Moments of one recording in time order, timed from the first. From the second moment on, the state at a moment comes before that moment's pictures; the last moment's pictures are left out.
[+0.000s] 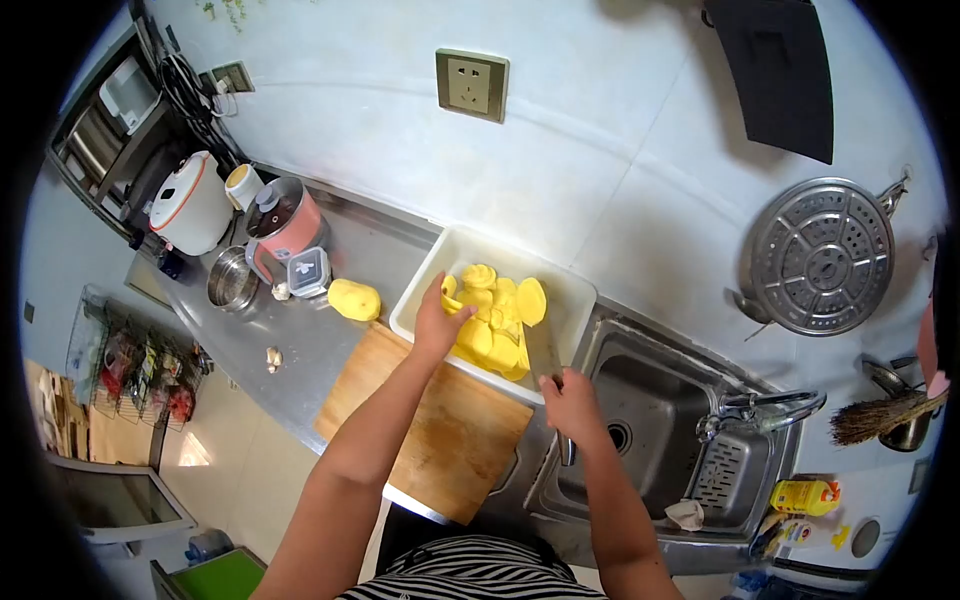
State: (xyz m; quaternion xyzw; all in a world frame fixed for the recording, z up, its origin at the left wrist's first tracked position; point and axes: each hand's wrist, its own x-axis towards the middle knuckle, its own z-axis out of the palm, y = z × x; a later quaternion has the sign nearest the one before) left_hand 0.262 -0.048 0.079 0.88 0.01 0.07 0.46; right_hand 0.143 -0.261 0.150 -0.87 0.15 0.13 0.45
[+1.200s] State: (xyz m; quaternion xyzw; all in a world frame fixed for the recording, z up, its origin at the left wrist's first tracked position) left_hand 0.162 0.085 0.059 0.91 0.00 0.17 0.36; right_hand 0.033 -0.223 0.131 -0.89 0.03 0.16 0.42
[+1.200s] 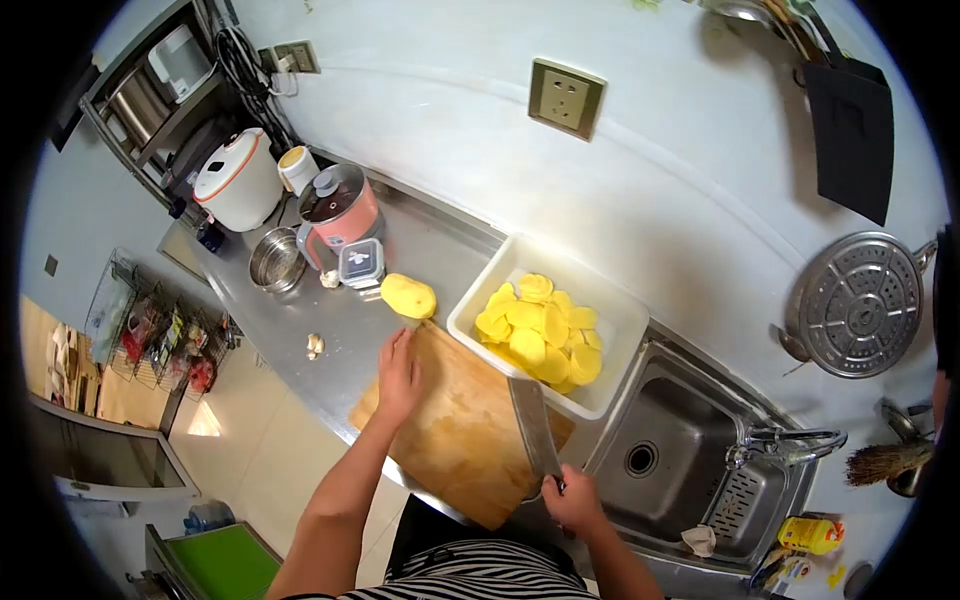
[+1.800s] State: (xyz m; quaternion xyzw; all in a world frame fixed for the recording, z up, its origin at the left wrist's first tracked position) left_hand 0.284 0.131 0.052 0.99 -0.08 0.06 0.04; right_hand -0.016 -0.189 0.133 -0.93 0.01 0.16 0.33
